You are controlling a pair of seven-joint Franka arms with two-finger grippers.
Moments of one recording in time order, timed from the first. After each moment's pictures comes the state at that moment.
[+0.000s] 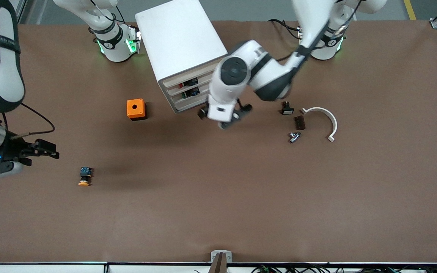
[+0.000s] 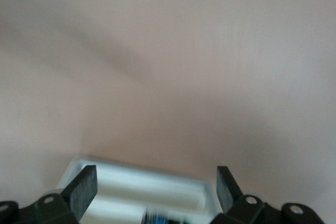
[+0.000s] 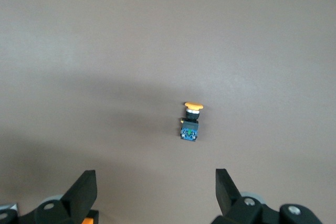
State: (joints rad) left arm -0.52 0.51 -0.25 -1.46 -0.09 1.98 -1.39; right arm 0.00 0.28 -0.09 -1.55 0.13 1.88 -0.34
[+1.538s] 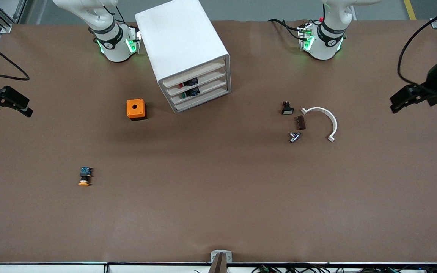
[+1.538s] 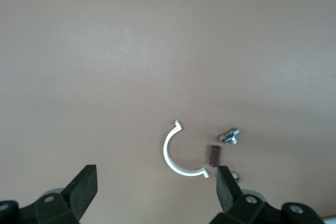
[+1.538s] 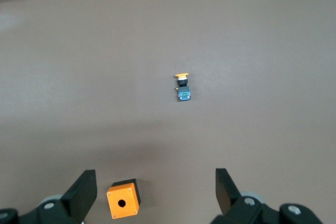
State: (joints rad) left arm 0.00 0.06 -0.09 -1.42 0.08 1.50 -0.19; right arm 0.04 -0.03 -0.07 -1.62 0.02 1.70 0.05
